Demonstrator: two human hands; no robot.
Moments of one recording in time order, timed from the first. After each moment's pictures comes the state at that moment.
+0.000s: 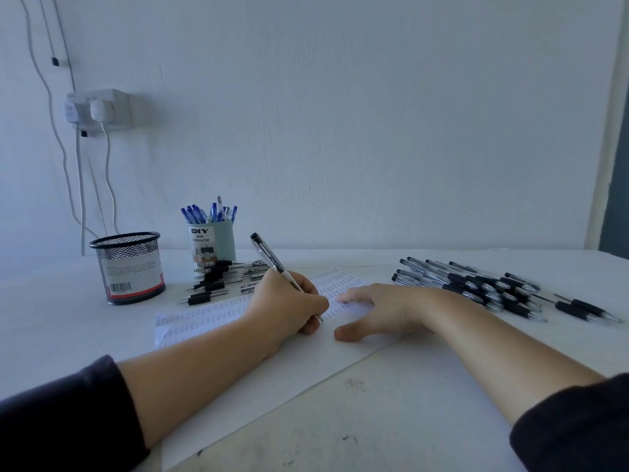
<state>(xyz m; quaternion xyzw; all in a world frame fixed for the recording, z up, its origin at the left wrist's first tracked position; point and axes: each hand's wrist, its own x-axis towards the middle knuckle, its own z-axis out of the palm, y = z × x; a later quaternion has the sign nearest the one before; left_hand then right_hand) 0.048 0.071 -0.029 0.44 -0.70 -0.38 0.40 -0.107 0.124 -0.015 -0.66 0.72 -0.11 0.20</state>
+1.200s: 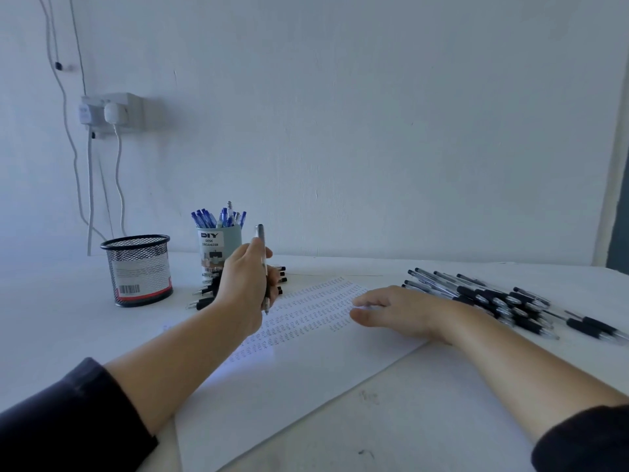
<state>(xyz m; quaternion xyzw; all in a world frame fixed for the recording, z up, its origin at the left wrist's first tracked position) 0.077 0.044 -0.004 0.39 -0.51 -0.52 0.57 -0.113 0.122 -0.018 -0.65 0.71 -0.19 0.20</state>
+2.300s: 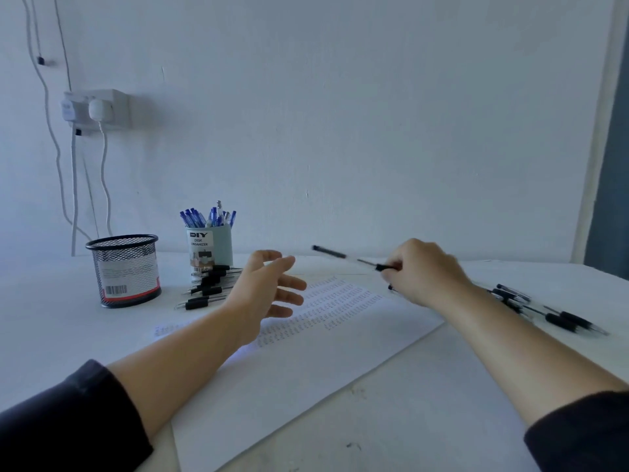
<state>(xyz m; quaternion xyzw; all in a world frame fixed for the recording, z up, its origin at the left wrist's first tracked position) 0.070 0.044 -0.016 0.35 -0.62 -0.54 0.45 -0.129 0.127 0.007 -0.55 0.79 -0.26 -0.09</state>
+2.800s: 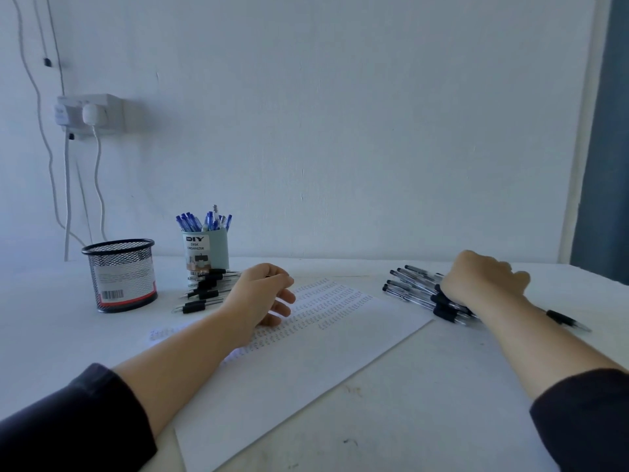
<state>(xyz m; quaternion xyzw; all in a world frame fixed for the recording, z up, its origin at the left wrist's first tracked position) 0.071 0.038 -0.019 0.41 -0.66 -0.48 0.40 -0.171 0.150 0.004 -0.29 0.94 -0.16 -0.09</state>
